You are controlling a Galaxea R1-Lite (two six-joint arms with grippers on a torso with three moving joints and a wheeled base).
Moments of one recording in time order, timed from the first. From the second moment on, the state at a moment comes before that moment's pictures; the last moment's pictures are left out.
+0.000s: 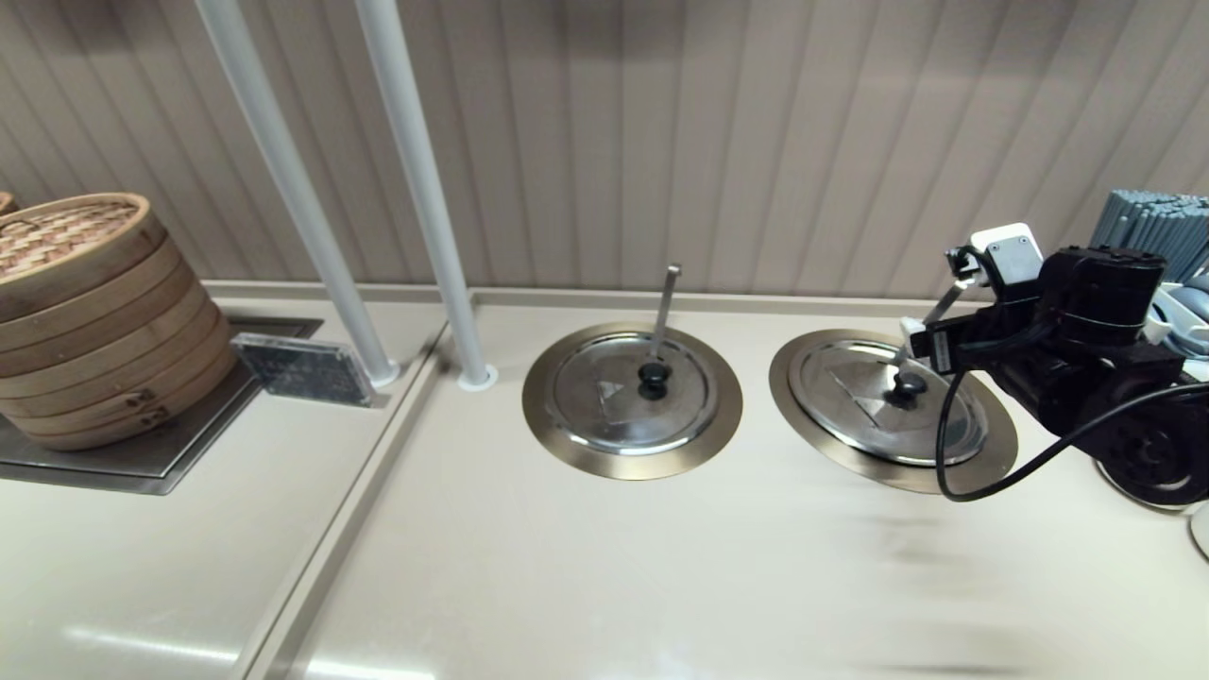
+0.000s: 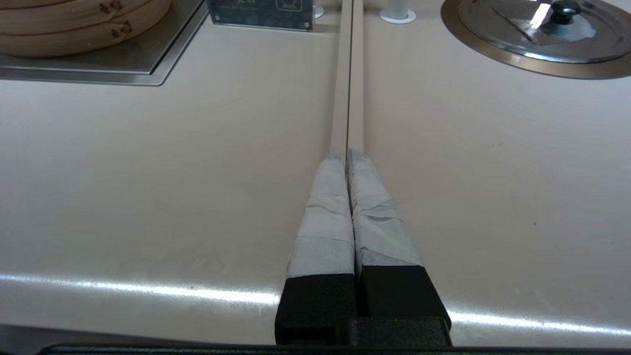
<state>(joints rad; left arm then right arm) 0.00 0.00 0.00 0.00 0.00 0.01 0.09 1.80 -0.86 -0.81 -0.36 -0.31</state>
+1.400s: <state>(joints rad) 0.00 0.00 0.00 0.00 0.00 0.01 0.01 0.30 -0.70 0.53 -0.35 0.03</state>
